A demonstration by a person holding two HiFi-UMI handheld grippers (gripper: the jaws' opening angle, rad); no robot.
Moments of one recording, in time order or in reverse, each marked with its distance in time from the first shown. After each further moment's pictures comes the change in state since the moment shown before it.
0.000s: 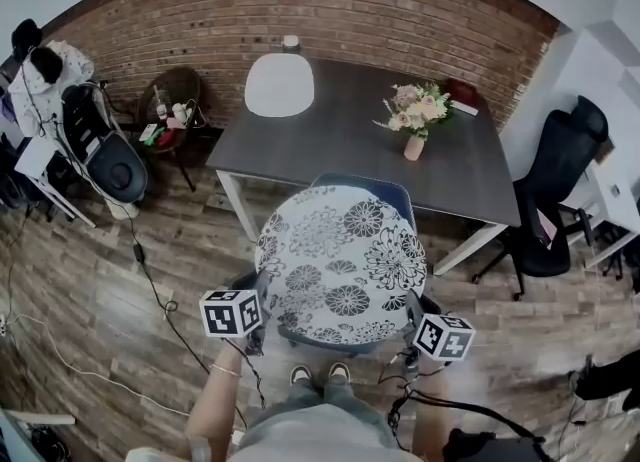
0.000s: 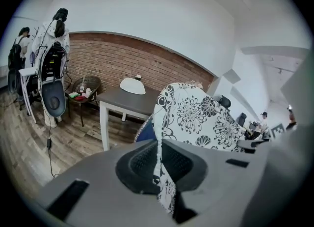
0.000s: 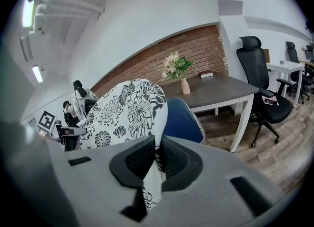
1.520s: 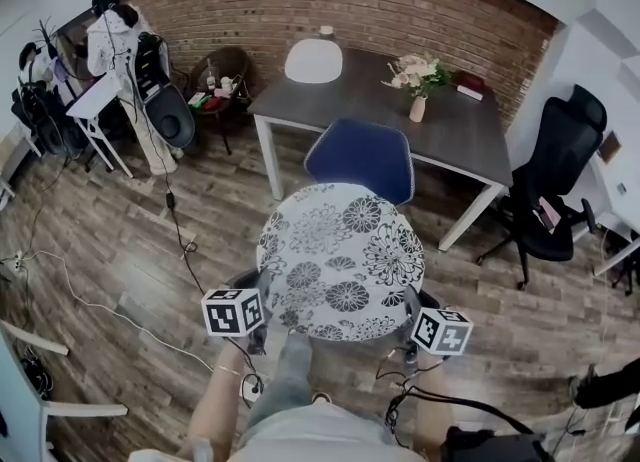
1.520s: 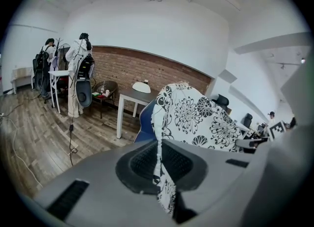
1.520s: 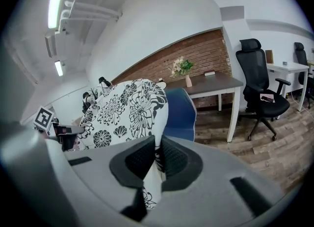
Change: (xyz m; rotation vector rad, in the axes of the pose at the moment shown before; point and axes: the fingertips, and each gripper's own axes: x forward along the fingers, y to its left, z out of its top) left arm -0.246 -0.140 -0.206 -0.049 -0.072 0.140; right arm -0.244 -0.011 -0.155 -0.099 0.035 0.130
